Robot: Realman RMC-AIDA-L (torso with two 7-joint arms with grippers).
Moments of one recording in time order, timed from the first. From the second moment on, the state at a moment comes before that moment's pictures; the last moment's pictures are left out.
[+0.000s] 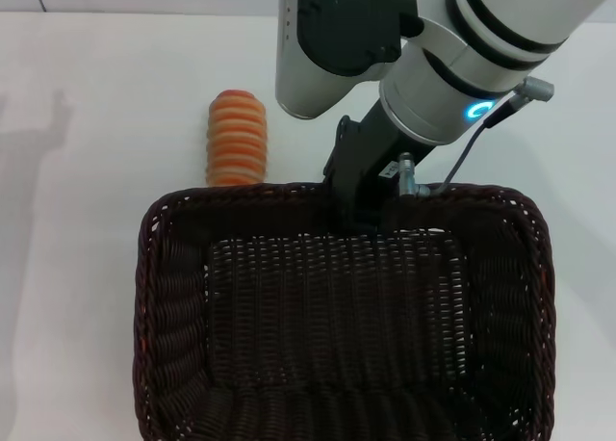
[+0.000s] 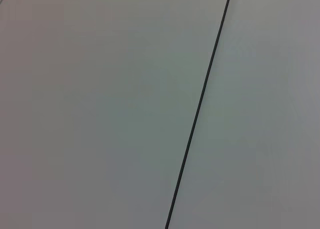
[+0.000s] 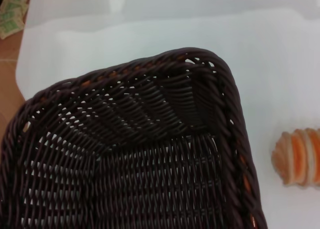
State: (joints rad) left arm -0.32 -2.07 -1.45 -0.33 2.66 1.32 -0.37; right arm 0.97 2.08 -1.68 -1.35 0.77 1.65 -0.77
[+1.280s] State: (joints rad) left arm -0.31 -2.07 -1.44 -0.32 2.66 1.34 -0.39; right arm 0.98 2.08 -1.76 -1.33 0.60 1.49 -0.67
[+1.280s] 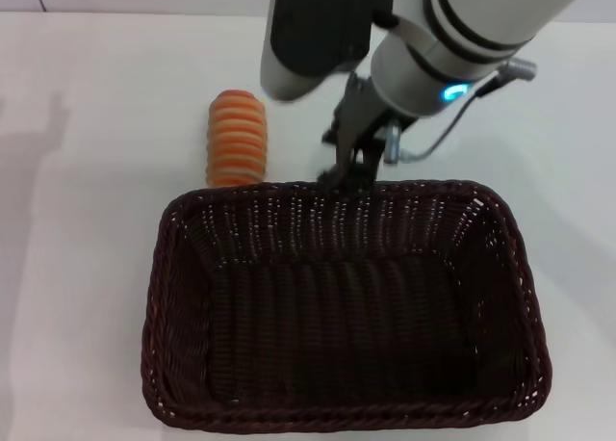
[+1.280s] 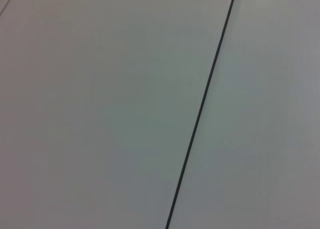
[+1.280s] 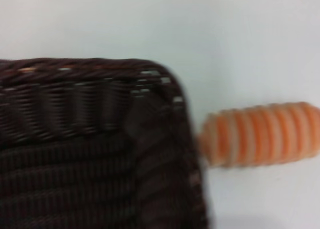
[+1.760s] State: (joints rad) left arm -0.32 -2.07 -1.41 -0.33 2.67 1.35 -0.43; right arm 0.60 2.08 -1.64 -1.47 0.62 0.79 -0.82
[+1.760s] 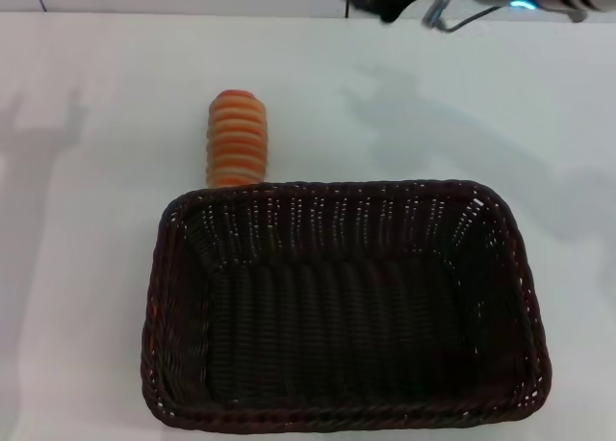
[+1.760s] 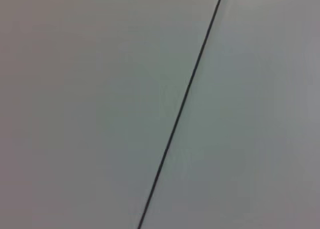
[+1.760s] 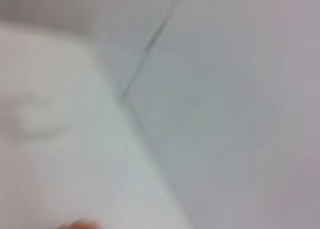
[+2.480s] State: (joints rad) left arm -0.33 -2.07 -1.29 -0.37 2.67 1.35 -0.43; right arm 0.46 2.08 -2.08 -0.84 0.94 -0.79 -0.81
